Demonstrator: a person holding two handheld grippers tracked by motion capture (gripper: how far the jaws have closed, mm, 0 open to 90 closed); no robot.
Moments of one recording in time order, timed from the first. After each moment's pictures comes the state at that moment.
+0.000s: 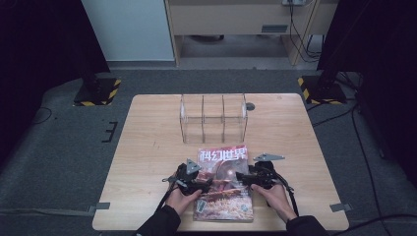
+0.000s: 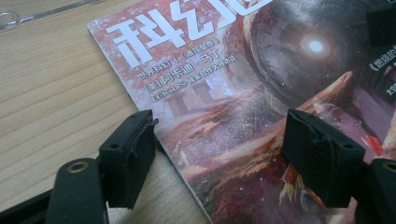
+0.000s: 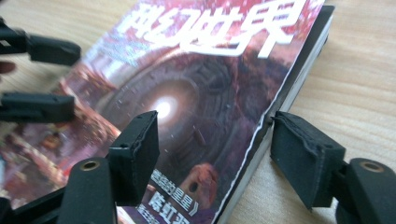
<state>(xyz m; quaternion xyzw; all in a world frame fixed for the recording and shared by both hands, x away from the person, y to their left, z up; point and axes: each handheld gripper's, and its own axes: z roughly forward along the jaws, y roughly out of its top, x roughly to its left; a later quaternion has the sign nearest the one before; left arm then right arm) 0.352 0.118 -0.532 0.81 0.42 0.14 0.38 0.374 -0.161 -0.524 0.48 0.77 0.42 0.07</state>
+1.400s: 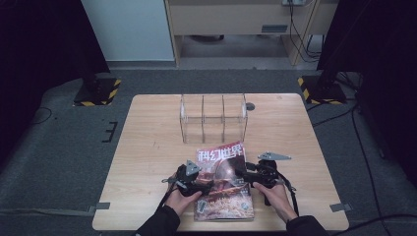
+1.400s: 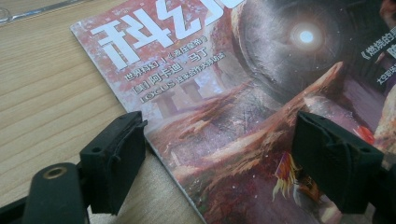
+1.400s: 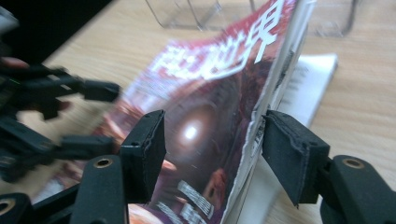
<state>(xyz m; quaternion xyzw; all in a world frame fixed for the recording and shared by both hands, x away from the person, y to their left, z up) 0.349 0.118 -0.534 0.81 0.42 0.14 0.38 0.373 -0.166 -0.519 0.47 0.74 0.47 0.04</state>
